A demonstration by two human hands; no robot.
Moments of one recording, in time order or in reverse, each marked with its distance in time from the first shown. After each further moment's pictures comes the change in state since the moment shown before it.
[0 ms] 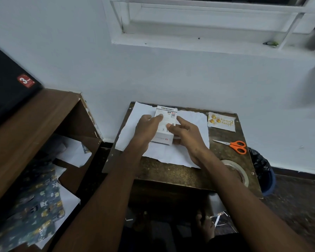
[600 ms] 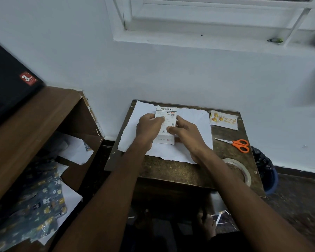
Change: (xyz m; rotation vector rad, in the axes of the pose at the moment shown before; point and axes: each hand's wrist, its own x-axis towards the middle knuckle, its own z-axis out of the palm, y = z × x) left_hand 0.000 -0.007 0.003 -0.007 0.086 0.045; right_hand 0.001 0.002 0.005 -0.153 -0.039 -0.011
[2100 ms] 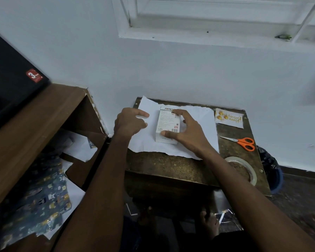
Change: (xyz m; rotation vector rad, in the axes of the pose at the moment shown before) left_hand 0.018 -0.002 -0.073 0.493 0.101 0.146; right_hand 0.012 0.018 -0.003 -0.374 0.045 -0.234
